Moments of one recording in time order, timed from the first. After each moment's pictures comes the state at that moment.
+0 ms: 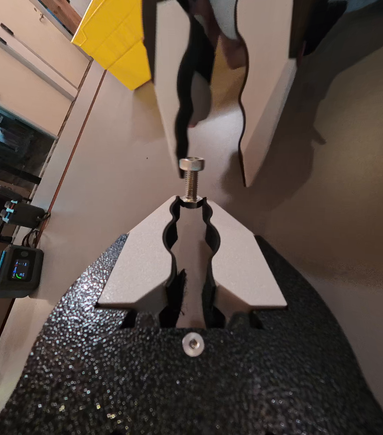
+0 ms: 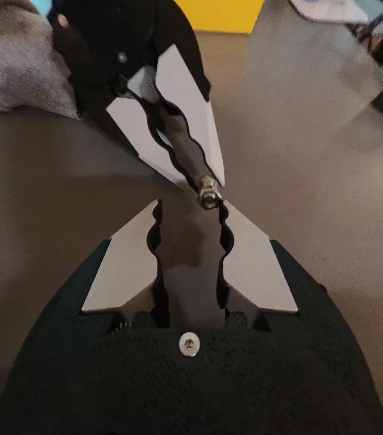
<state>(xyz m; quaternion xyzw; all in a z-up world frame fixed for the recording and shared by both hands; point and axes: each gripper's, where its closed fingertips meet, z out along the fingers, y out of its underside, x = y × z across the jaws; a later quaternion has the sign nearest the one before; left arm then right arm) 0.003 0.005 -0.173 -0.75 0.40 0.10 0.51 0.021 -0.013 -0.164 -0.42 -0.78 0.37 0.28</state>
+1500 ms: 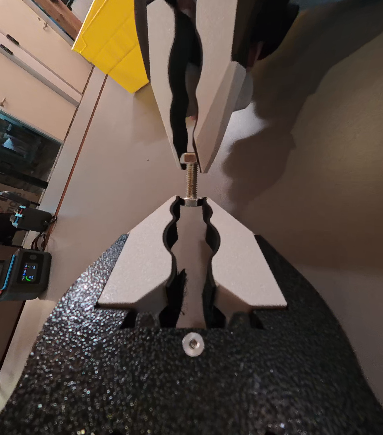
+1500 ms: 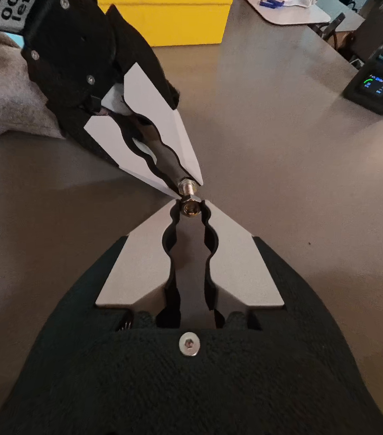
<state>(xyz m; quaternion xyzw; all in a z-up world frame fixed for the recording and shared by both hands) 0.004 0.004 -0.171 -0.75 0.42 0.11 0.51 0.018 0.003 -0.154 -0.46 -0.74 0.39 0.30</state>
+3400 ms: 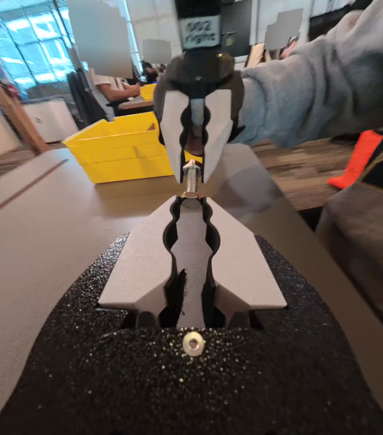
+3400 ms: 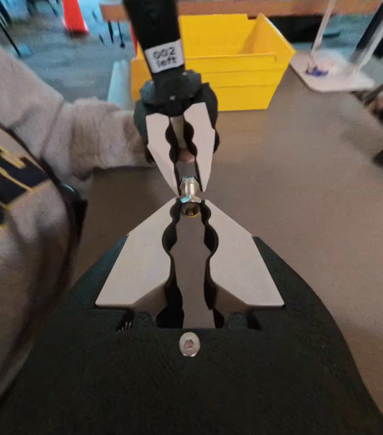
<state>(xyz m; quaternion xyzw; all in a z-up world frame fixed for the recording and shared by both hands) 0.032 -0.044 -0.089 -0.66 0.35 -0.23 0.63 0.035 -0.037 -0.085 -0.39 -0.76 0.46 0.25</state>
